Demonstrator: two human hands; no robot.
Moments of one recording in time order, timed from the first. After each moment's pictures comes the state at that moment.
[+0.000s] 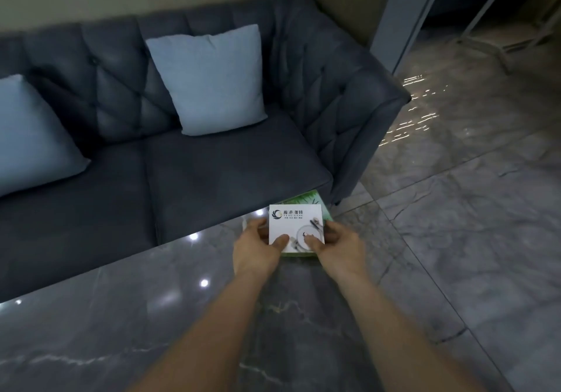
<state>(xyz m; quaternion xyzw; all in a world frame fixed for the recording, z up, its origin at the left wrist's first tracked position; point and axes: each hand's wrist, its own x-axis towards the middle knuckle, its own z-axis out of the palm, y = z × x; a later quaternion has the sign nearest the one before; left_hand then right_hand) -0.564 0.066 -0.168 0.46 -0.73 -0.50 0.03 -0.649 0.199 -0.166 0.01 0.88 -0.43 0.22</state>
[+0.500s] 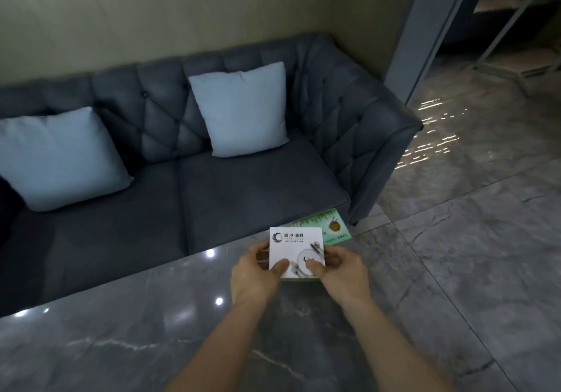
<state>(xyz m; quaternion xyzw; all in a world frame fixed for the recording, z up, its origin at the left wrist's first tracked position) -0.493 0.056 -0.118 0.47 -0.73 -0.48 0.08 -0.597 0.190 -0.127 -0.02 0.85 -0.46 0.25</state>
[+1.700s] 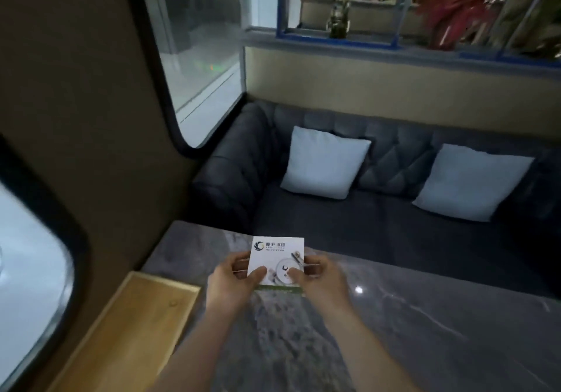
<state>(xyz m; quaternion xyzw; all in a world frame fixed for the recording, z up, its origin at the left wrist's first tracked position) 0.200 -0.238 -0.011 0.61 -0.58 -0.46 0.29 0.027 -0.173 -0.013 -0.28 0.76 -0.46 0.36</state>
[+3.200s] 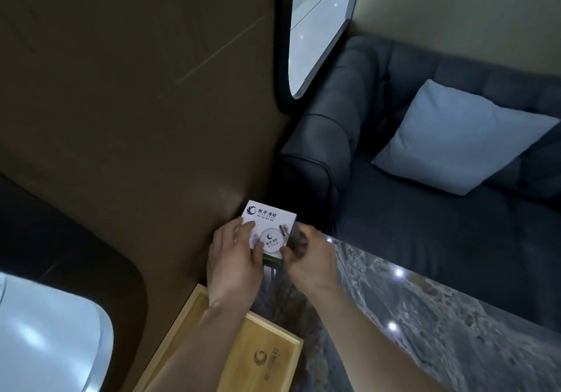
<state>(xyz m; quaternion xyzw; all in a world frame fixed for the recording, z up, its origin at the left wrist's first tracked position) 0.356 -0.475 -0.173 0.67 -0.69 -0.16 0.22 0.211 -0.466 -0.172 -0.48 0.75 -0.31 0.33</state>
